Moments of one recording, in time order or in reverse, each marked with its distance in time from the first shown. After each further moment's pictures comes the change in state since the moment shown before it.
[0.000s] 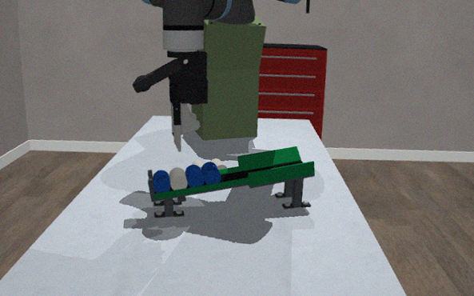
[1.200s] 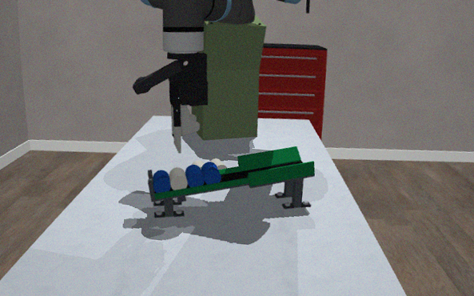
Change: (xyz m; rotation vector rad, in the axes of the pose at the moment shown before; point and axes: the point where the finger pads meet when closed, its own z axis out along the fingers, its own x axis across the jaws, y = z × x) arm 0.000 0.000 0.004 0.000 0.000 0.000
